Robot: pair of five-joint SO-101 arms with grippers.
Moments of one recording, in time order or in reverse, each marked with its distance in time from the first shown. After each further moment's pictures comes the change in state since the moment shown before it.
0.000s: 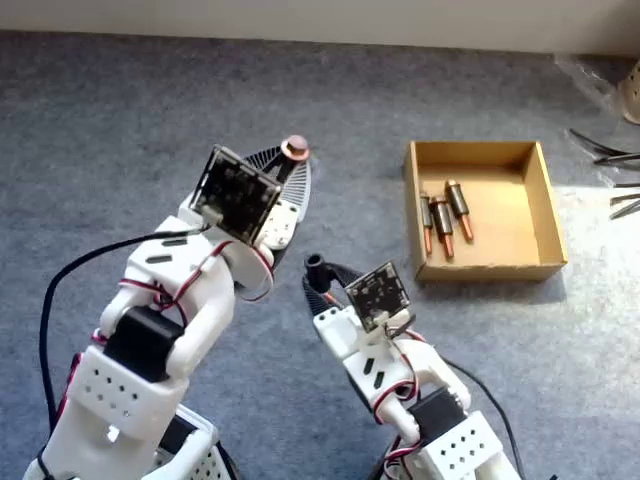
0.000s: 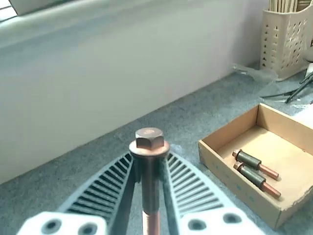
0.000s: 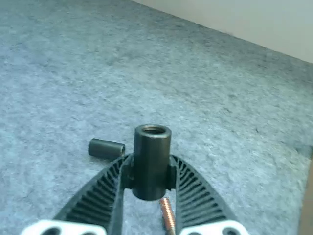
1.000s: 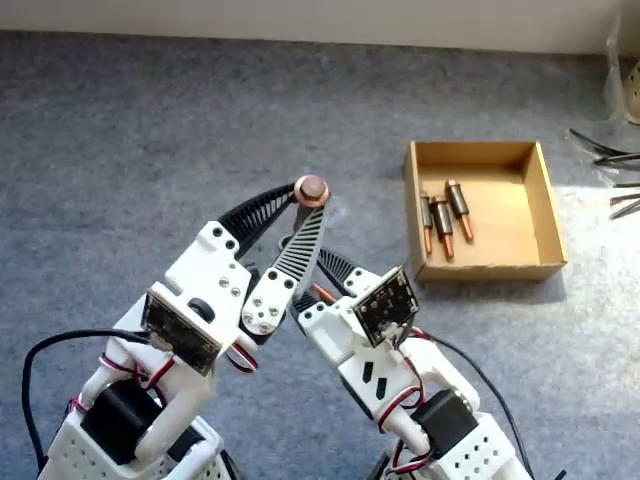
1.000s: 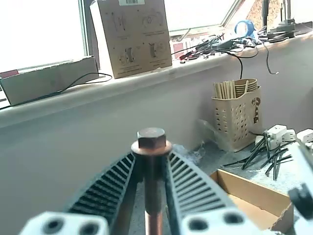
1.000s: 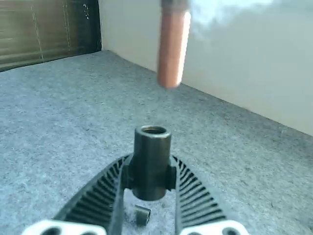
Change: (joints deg) left arm 11.3 -22.9 14.8 -10.7 0.0; right arm -5.5 0.0 -12.0 -0.4 -0.1
